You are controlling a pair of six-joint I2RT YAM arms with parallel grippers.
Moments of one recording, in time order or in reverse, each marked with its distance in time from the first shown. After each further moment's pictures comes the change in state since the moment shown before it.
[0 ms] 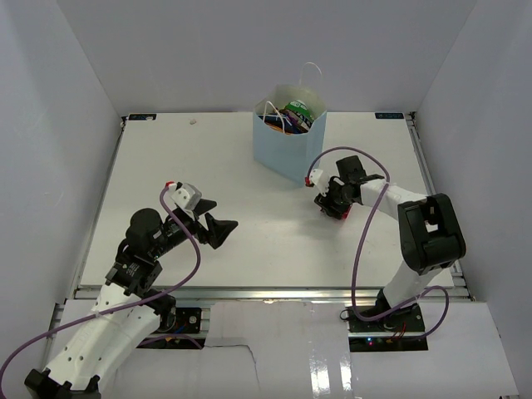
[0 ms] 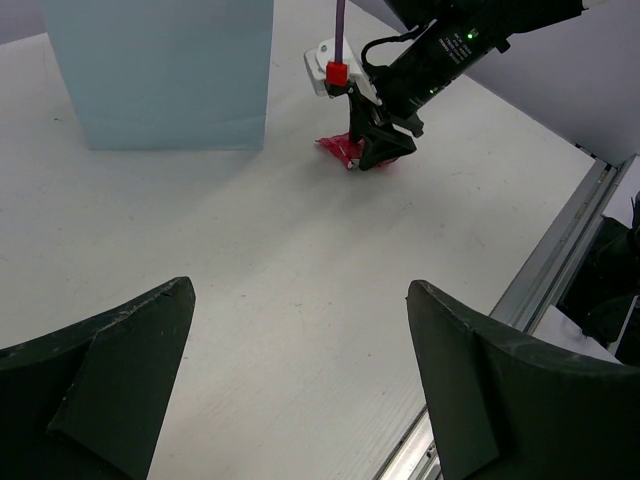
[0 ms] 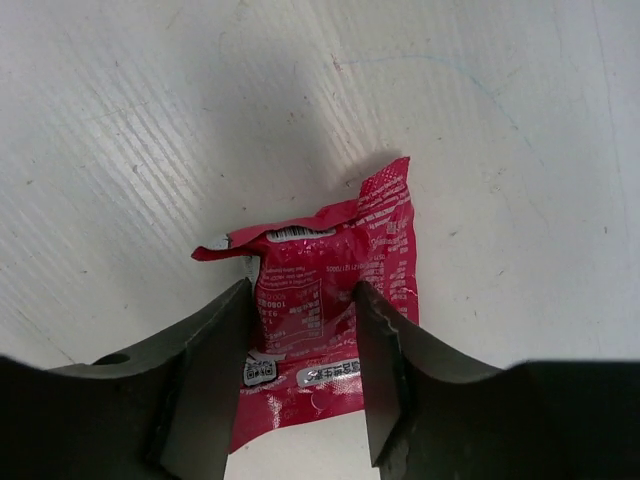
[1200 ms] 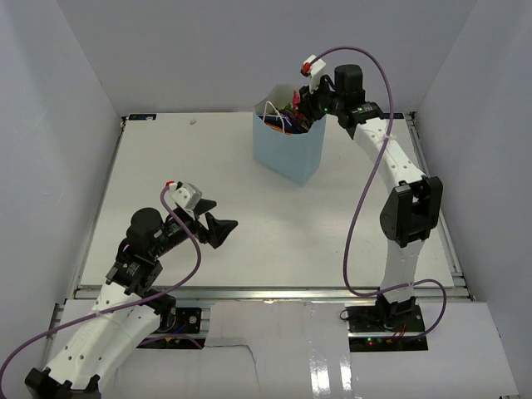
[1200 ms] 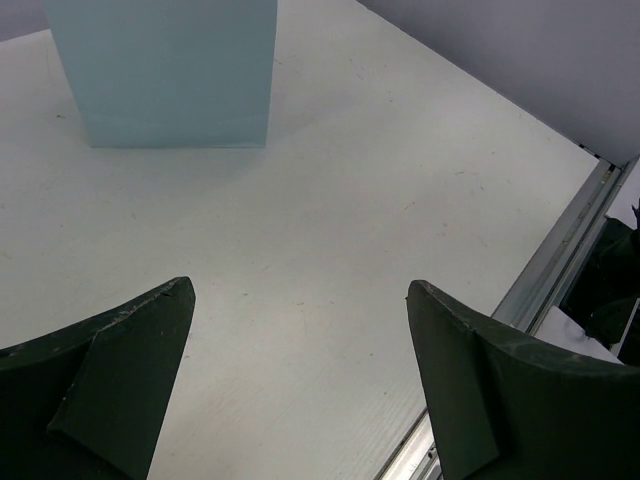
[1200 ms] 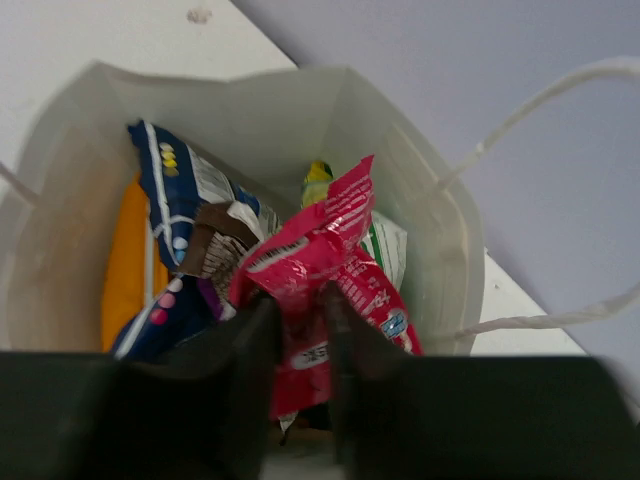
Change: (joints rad) left arm 0.001 0.005 0.000 0.000 -0.005 0.000; right arm 0.014 0.264 0.995 0.044 -0.177 0.466
